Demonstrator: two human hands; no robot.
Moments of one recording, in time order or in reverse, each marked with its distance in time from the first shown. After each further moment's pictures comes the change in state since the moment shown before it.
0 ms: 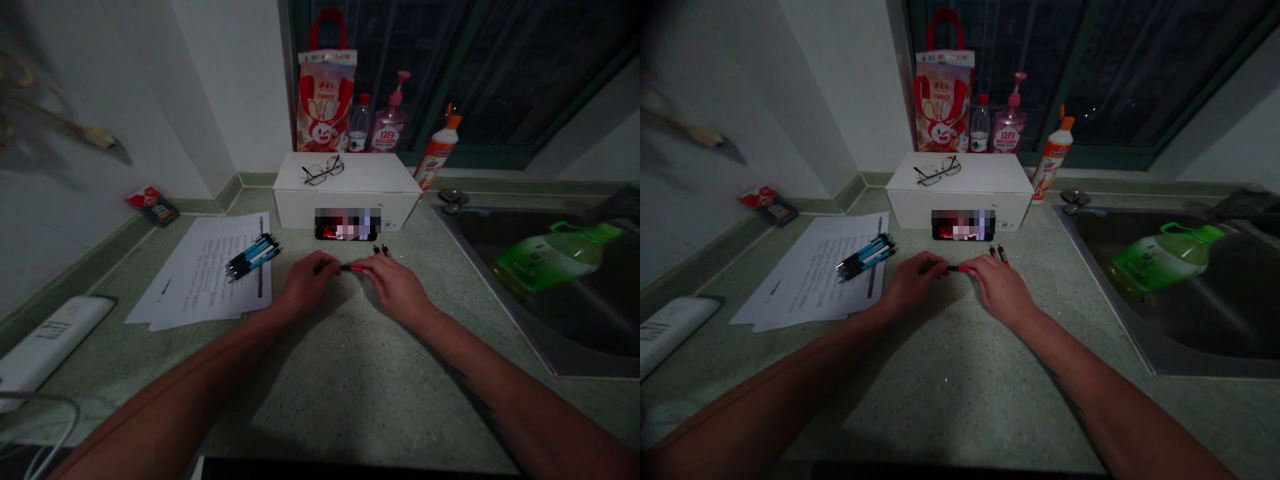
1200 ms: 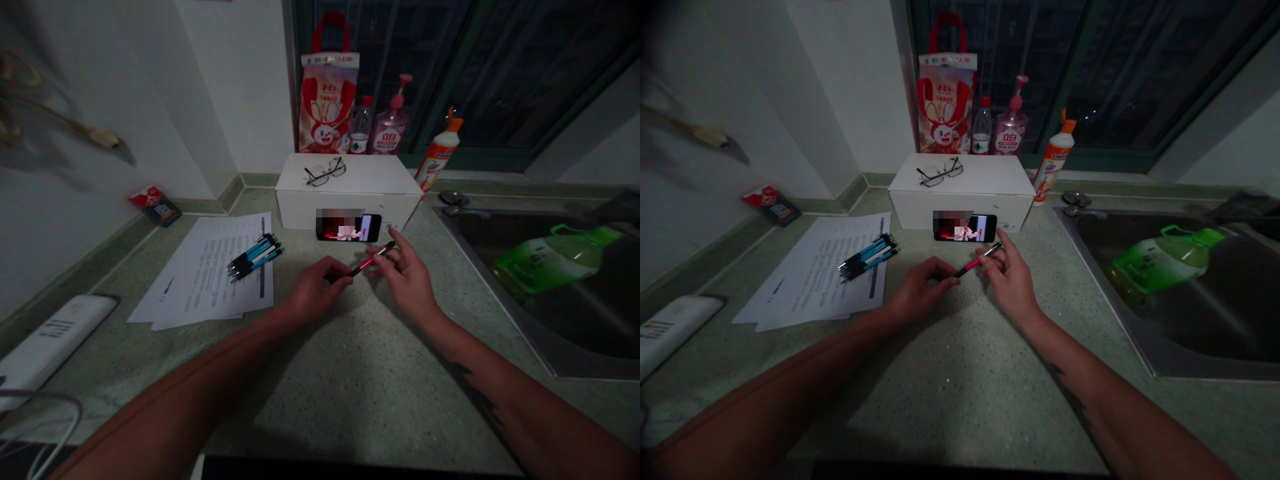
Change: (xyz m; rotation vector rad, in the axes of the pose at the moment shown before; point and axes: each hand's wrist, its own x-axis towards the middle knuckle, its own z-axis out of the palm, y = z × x) left_hand -0.009 -0.003 0.008 -0.064 -0.119 0.092; right_hand 0.005 0.002 0.012 0.781 0.363 0.433
